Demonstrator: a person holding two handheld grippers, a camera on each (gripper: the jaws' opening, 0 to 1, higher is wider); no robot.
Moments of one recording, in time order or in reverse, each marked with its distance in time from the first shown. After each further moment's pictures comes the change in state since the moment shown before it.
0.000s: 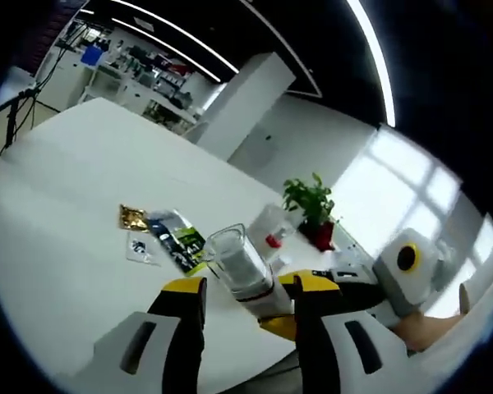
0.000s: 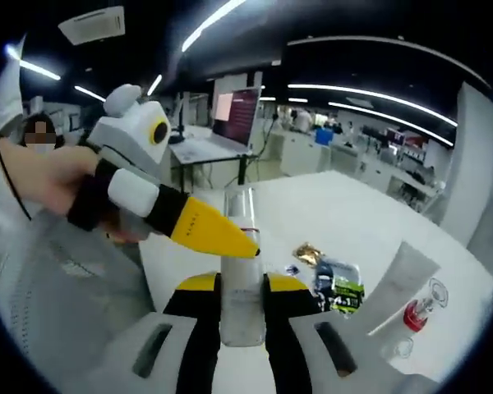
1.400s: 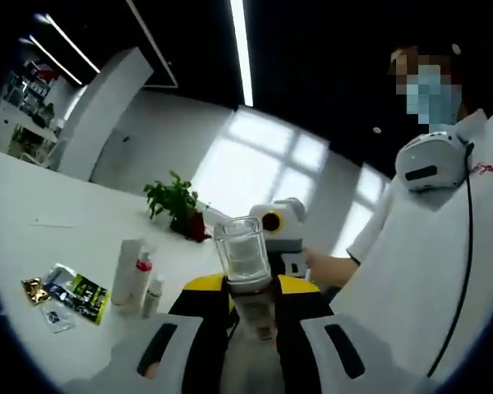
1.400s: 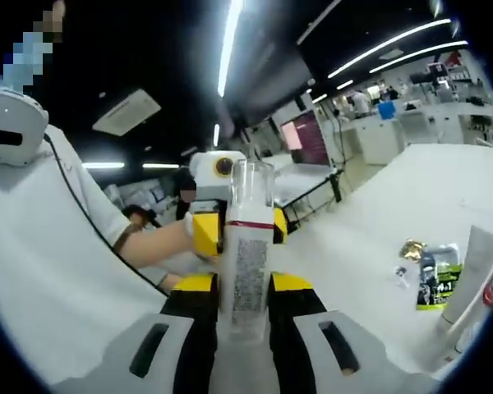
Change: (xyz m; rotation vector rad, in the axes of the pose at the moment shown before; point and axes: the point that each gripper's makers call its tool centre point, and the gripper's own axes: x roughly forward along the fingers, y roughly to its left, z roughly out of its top) left arm -0.068 -0.116 0.032 0.268 0.080 -0.750; right arm -0.070 0.063 0.079 0.377 -0.174 0.559
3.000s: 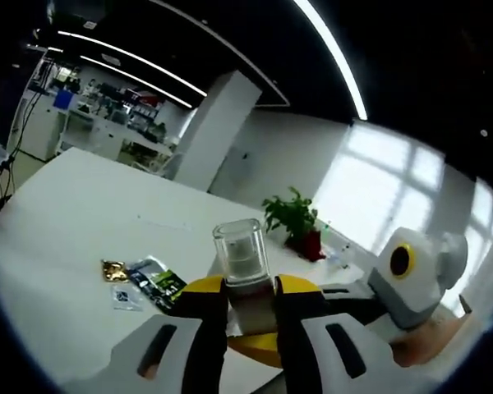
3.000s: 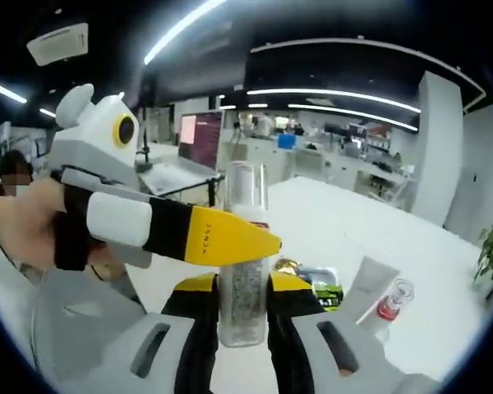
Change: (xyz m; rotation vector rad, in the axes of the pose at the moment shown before) left arm 0.011 0.076 0.004 -0.042 -0.112 0.704; right arm -0.011 -0.088 -0.001 -0.270 0.061 -0.741
